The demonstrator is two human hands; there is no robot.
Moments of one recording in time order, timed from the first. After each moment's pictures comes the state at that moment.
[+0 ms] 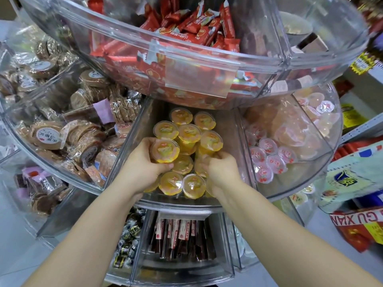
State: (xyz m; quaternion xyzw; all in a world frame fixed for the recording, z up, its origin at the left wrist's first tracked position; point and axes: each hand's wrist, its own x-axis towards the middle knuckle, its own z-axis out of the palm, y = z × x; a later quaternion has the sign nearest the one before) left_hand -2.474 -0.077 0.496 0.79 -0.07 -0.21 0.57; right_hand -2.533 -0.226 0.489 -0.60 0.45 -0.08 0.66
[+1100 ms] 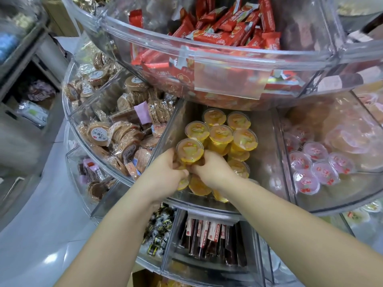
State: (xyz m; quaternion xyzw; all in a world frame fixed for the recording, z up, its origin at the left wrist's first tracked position) left_hand -2.491 -0.057 0.517 0.78 -0.02 -0.28 0.56; right_hand -2.502 -0.187 0.491 -0.87 0.15 0.12 0.46
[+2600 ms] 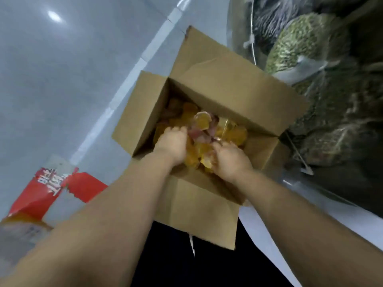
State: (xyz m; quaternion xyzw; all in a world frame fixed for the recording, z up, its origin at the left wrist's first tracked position) left_hand -2.750 0.164 -0.188 0.87 0.14 -0.39 0.25; right_hand -2.716 0.011 -0.172 -0.86 -0.23 0.45 -0.03
